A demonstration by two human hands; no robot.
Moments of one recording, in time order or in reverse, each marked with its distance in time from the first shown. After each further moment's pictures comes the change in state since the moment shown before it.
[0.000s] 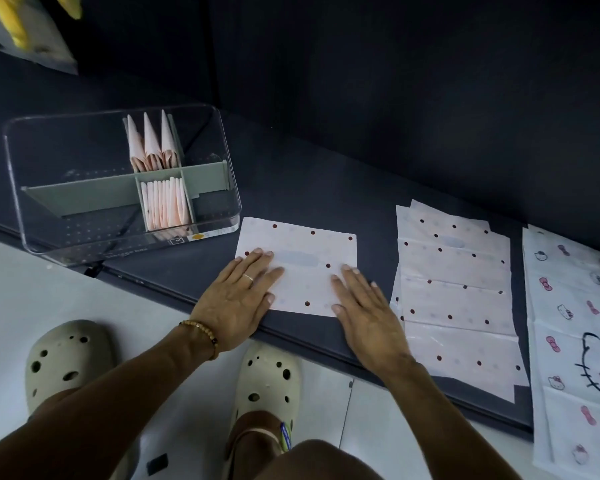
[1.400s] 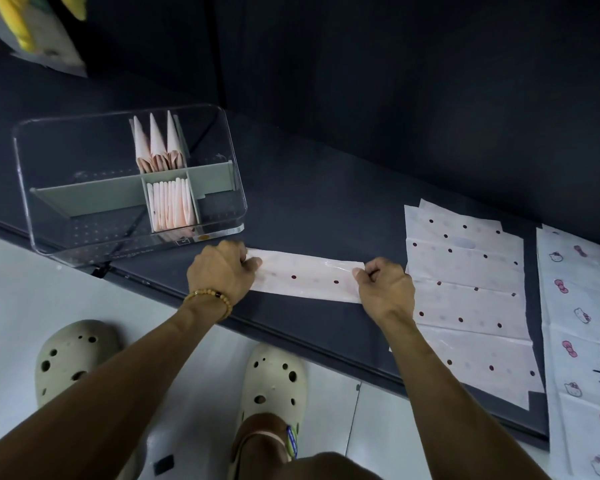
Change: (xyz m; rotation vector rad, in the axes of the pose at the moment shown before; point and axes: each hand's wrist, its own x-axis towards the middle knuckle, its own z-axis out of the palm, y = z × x) left_hand 0.033 -0.013 -0.034 -0.249 0.114 -0.723; right_hand 0.052 -0.001 -0.029 0.524 0.205 0.664
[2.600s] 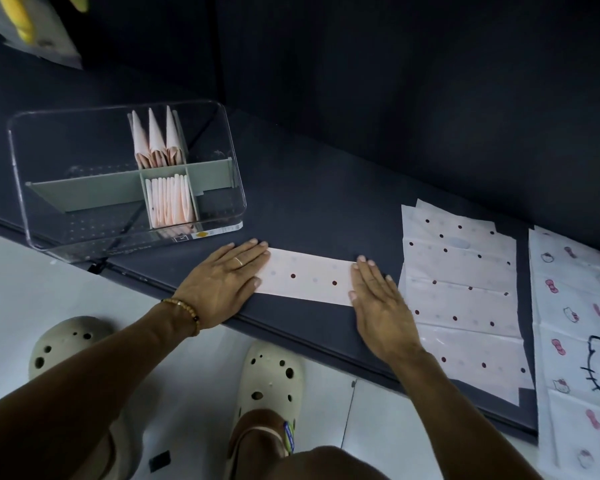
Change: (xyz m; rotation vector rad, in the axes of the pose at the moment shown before) left_hand 0.000 -0.042 0.015 0.233 -0.148 0.760; right_hand -0.024 0.046 0.004 -0.502 -0.147 -0.598
